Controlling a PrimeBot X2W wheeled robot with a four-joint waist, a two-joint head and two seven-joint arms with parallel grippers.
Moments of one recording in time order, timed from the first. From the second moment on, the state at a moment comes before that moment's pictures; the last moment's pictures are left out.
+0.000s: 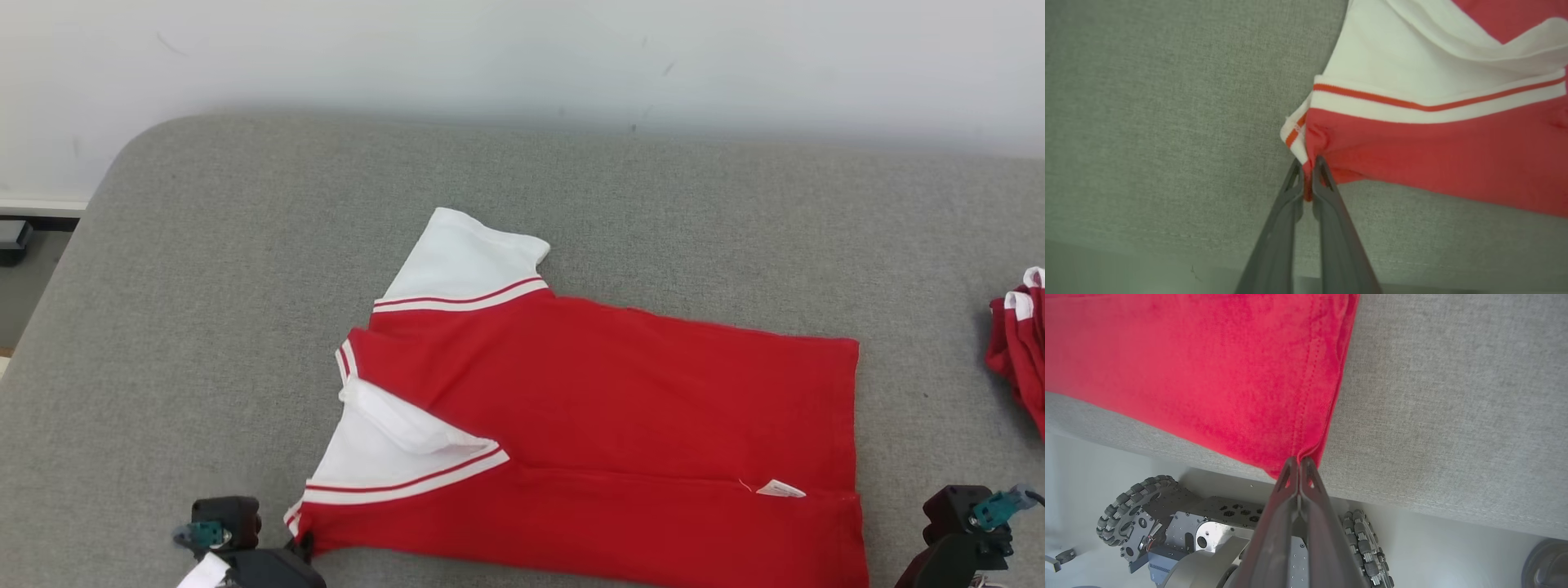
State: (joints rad) left arm -0.15 0.31 -0.50 0.30 -0.53 0.24 0.27; right arm 0.20 -0.09 -0.23 -0.23 0.40 0.13 1.14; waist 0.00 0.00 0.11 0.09
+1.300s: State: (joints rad) left arm -0.15 0.31 -0.42 0.19 -0.51 0.27 -0.04; right arm 0.16 -0.05 -0.29 -0.14 0.34 0.13 0.57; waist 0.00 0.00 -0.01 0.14
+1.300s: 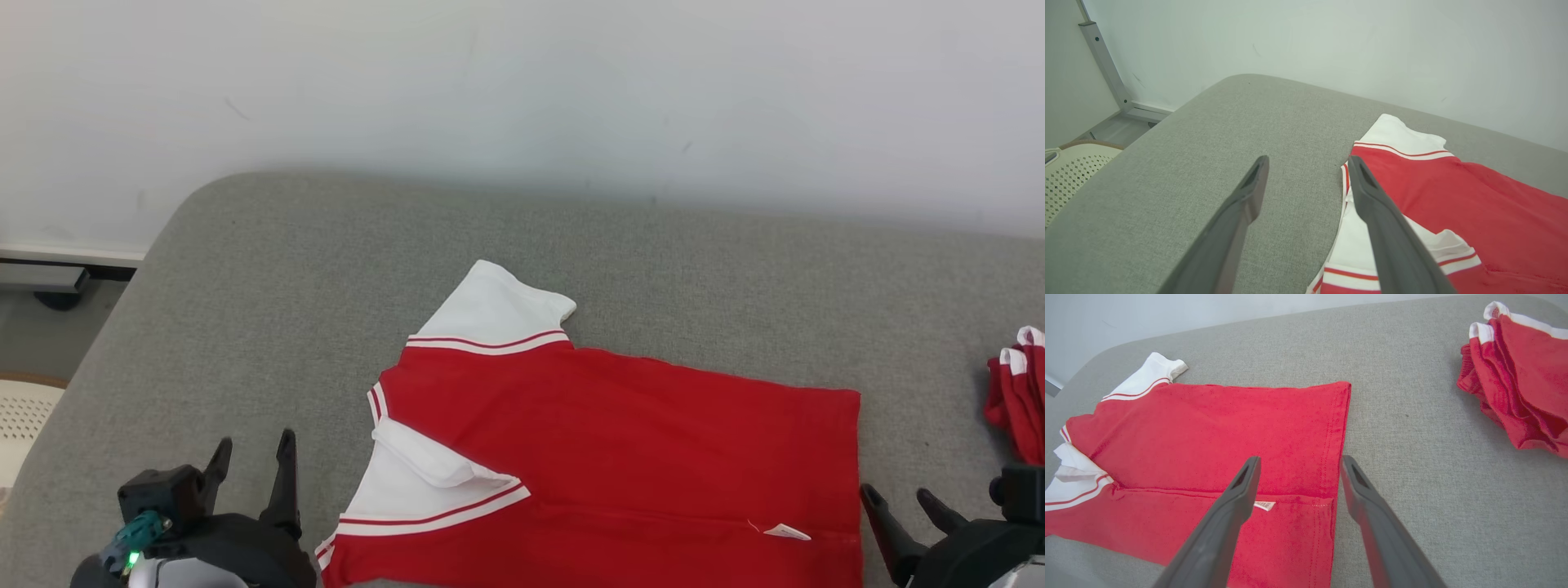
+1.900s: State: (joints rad) left arm -0.17 0.28 -0.46 0.27 -0.49 0.16 -0.23; right arm 0.07 -0.05 -0.21 0.10 0.29 0.13 0.07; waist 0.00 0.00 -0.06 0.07
